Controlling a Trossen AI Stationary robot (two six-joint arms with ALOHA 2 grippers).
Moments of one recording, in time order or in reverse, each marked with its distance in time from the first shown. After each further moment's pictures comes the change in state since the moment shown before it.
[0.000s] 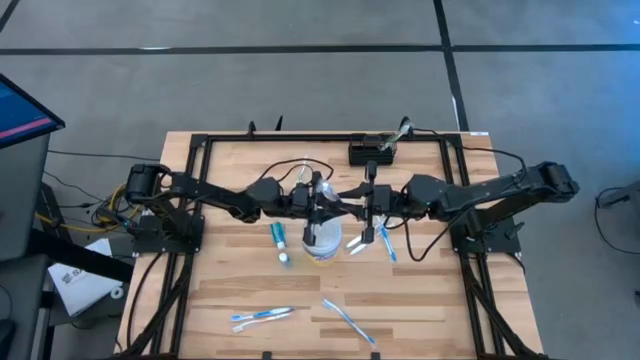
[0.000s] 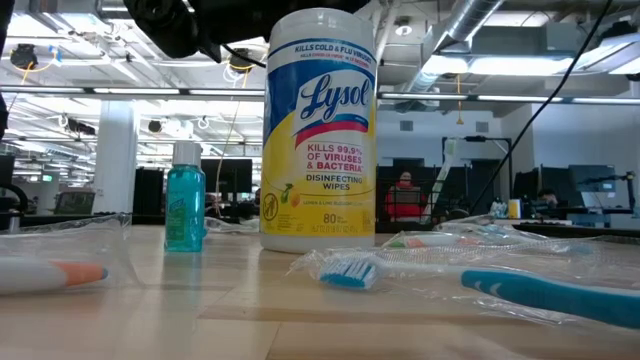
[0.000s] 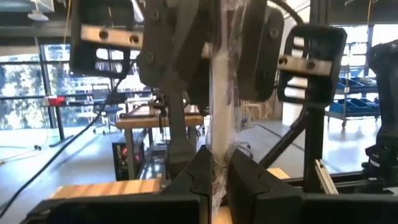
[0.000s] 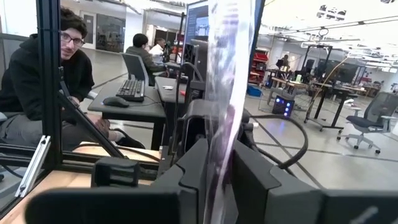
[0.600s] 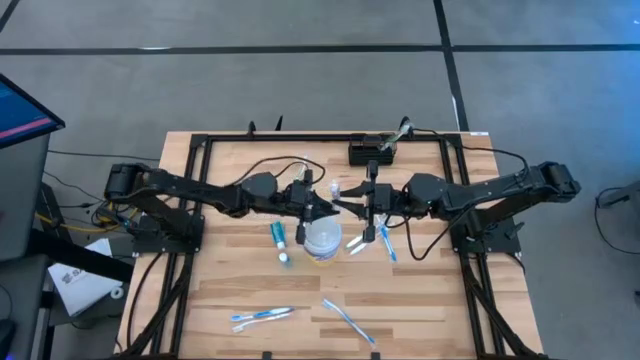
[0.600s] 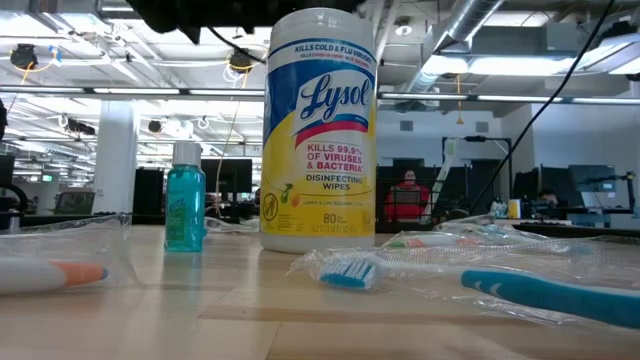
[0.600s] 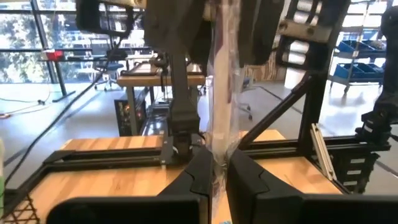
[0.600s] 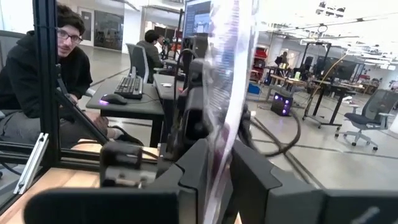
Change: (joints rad) left arm 0.008 -0.169 -0.001 -0.368 -0.017 -0.004; right arm -0.002 -0.012 0.000 -0.031 0.001 0.000
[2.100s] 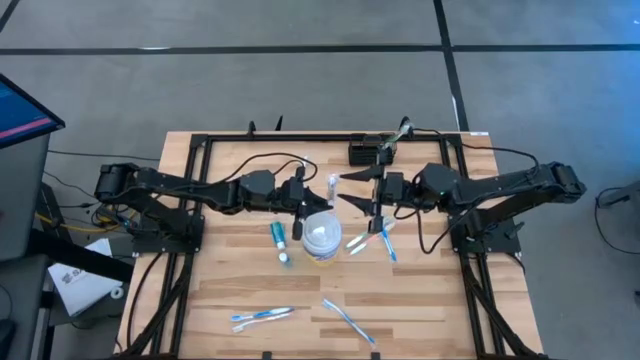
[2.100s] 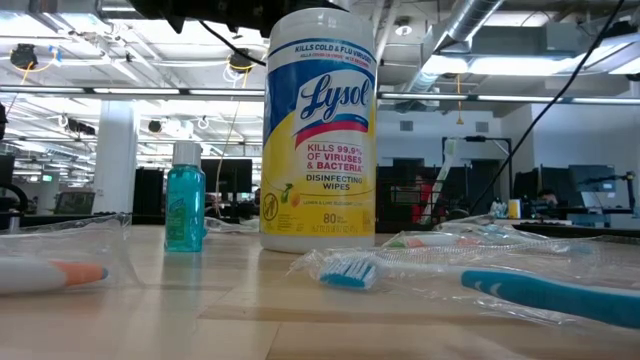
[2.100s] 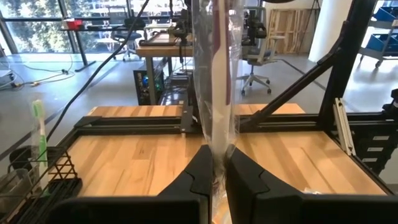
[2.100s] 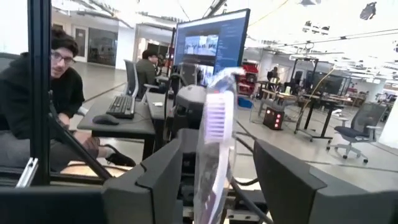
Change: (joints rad) left arm 0.000 -0.074 0.000 -0.197 -0.073 0.008; right arm -0.032 -0.059 0.050 -0.031 0.000 -0.011
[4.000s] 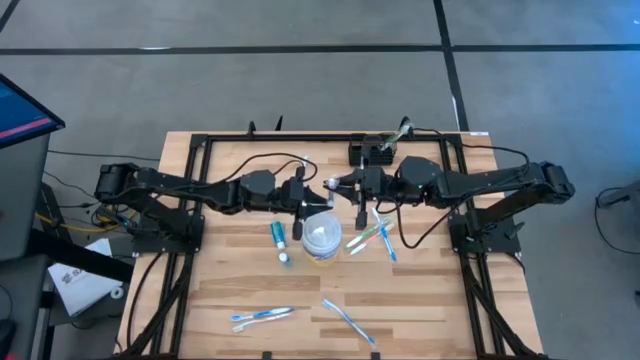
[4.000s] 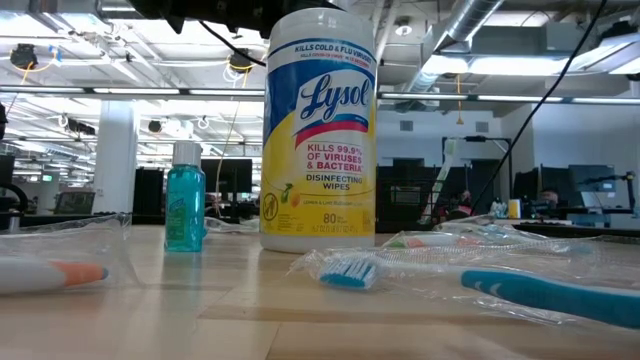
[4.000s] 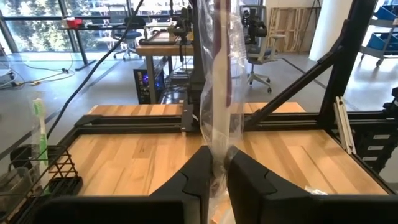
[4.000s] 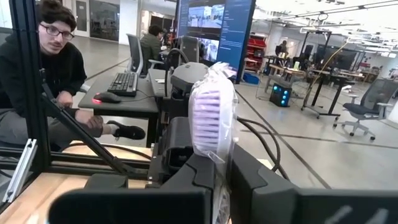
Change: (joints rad) left arm 0.000 0.000 0.000 -0.002 0.000 0.001; right arm -0.051 0.116 0.151 -0.159 -0.054 0.030
